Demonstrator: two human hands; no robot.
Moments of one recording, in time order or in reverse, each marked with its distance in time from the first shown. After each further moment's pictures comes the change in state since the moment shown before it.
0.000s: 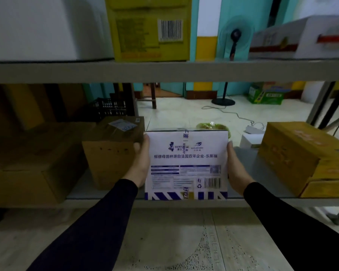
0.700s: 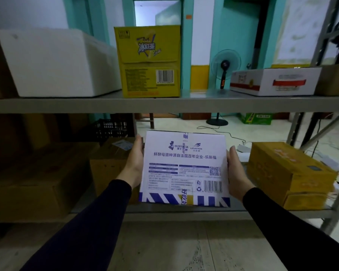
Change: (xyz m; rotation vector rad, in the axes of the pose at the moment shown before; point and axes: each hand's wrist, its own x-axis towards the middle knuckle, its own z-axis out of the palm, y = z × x) left_hand -0.068 0.084 0.009 -0.147 -0.101 0.023; right_hand -0.065 -0.074 -0.014 0.192 -0.028 -0.005
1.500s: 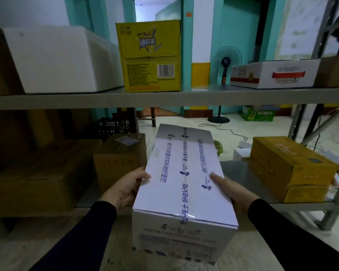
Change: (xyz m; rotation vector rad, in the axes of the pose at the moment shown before) left_hand -0.037 -0.054 -0.056 0.058 -0.192 -0.234; right_hand -0.025 0.051 -0.024 -0.193 -0.123 0.282
